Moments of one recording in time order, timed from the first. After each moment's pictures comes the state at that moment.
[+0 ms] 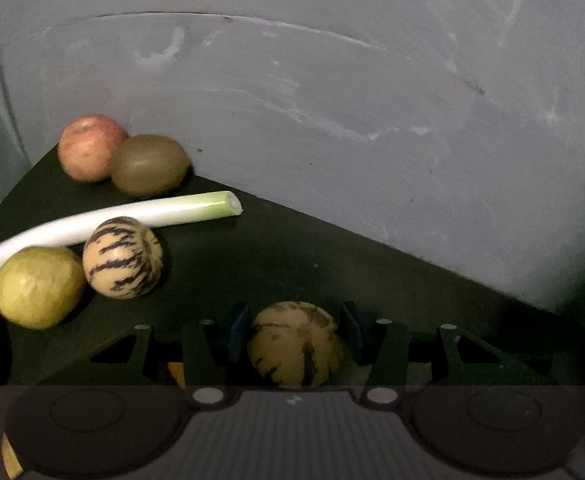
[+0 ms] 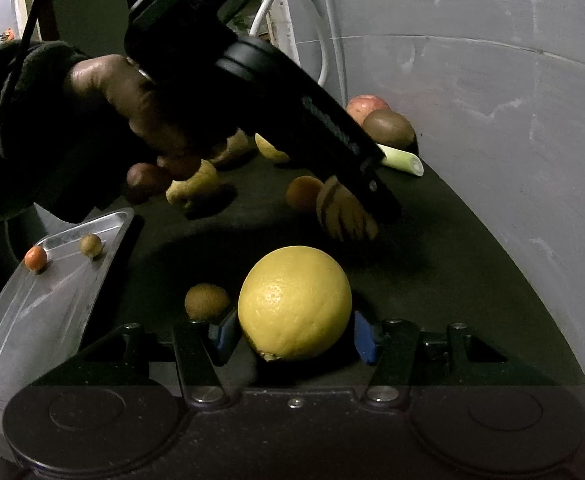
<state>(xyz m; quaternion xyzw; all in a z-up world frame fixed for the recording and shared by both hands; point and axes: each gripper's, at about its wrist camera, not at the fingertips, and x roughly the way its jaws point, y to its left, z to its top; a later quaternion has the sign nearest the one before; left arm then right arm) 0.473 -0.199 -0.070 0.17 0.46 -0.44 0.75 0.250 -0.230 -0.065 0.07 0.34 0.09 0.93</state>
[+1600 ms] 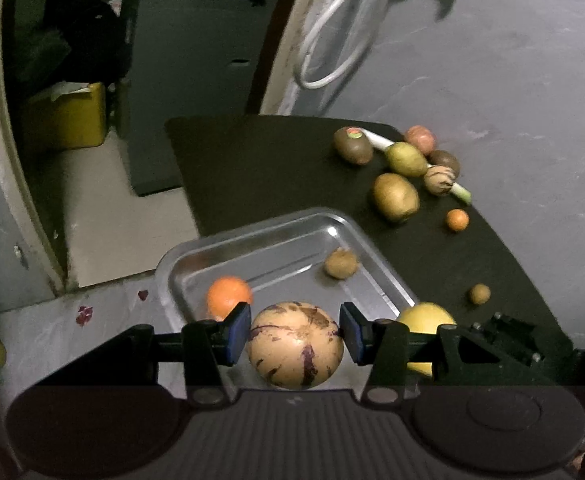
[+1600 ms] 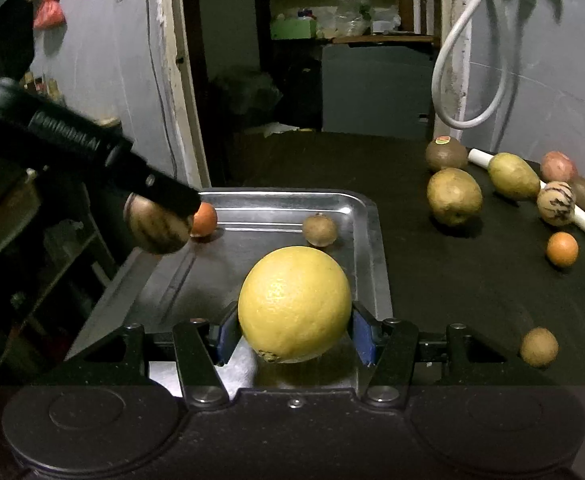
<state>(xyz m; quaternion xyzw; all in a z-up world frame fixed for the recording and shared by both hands) 0.334 0.170 -0.035 -0.07 0.44 -0.18 0.88 0.241 -0.017 -0.048 -0.04 0.34 0.20 0.92</state>
